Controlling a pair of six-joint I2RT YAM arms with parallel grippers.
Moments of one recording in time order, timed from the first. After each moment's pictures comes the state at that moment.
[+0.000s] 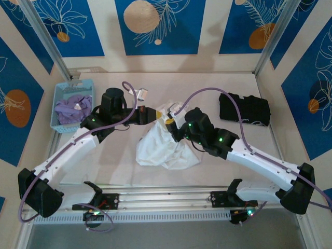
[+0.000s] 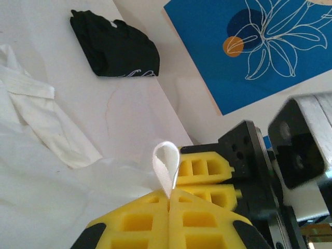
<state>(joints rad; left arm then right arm) -0.55 1.22 1.11 -0.31 0.69 -0.63 0.90 1.13 0.99 -0.34 0.12 0.05</state>
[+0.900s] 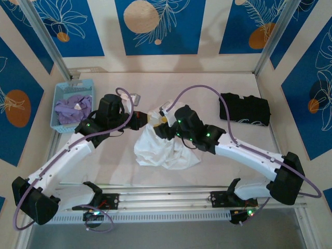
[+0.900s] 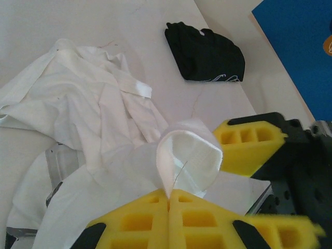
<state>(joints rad) -0.55 1.14 1.08 -0.49 0.38 -0.46 0.90 1.28 1.03 -0.25 0.04 0.15</state>
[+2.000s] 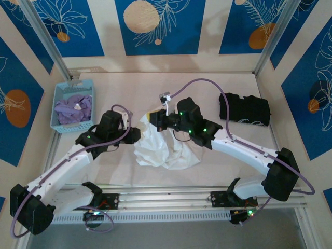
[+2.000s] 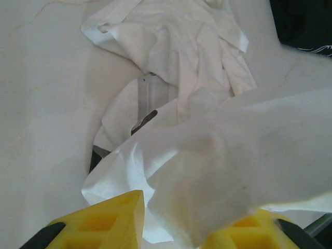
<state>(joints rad) -0.55 1.03 0.84 -0.58 0.16 -0.50 0.85 1.34 1.05 0.03 -0.24 0.52</state>
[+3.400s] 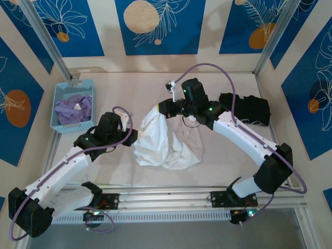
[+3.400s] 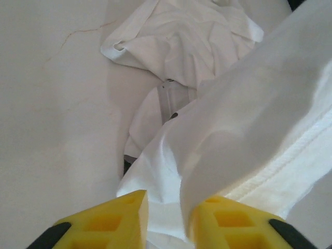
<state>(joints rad) -0.55 0.99 0.82 -0.58 0.09 -0.31 0.66 1.45 1.32 -0.40 -0.40 0.40</state>
